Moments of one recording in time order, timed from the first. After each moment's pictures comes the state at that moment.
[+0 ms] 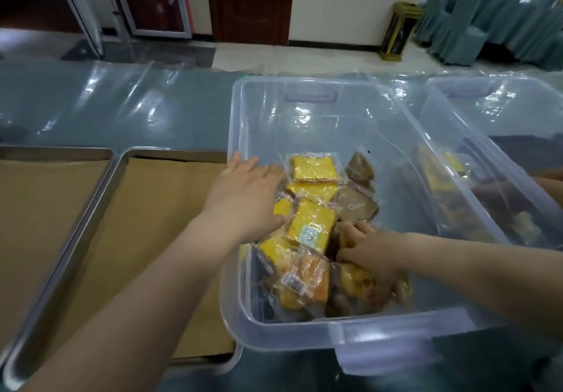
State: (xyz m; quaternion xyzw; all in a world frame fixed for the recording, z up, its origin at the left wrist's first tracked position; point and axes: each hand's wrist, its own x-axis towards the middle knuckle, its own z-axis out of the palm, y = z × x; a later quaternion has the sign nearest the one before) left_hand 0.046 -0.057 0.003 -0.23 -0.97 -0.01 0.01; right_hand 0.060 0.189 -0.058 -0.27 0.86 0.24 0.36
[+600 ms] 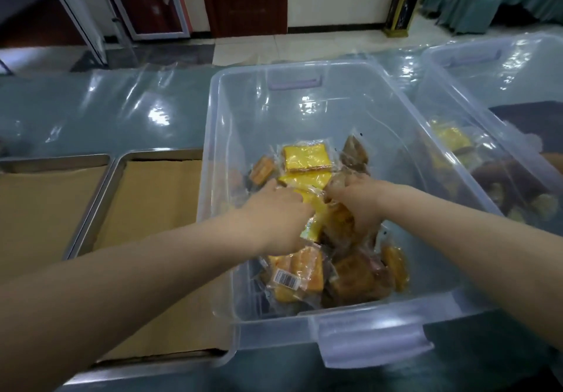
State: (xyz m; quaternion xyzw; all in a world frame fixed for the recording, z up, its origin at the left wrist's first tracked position) left_hand 0.058 0.005 -0.005 -0.38 -0.91 0.10 -0.13; right_hand 0.019 0.193 -0.037 -0.16 0.94 0.11 0.28
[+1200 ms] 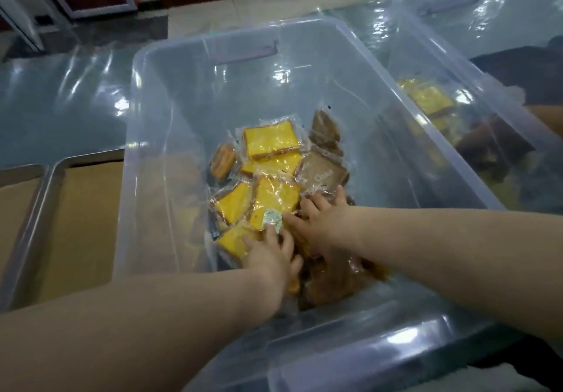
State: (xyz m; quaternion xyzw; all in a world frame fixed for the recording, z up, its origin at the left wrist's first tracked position) left_hand 0.078 0.055 -0.097 -0.38 -0.81 0.32 -0.31; right_hand 0.046 0.177 -0.093 -0.20 0.90 0.18 0.35
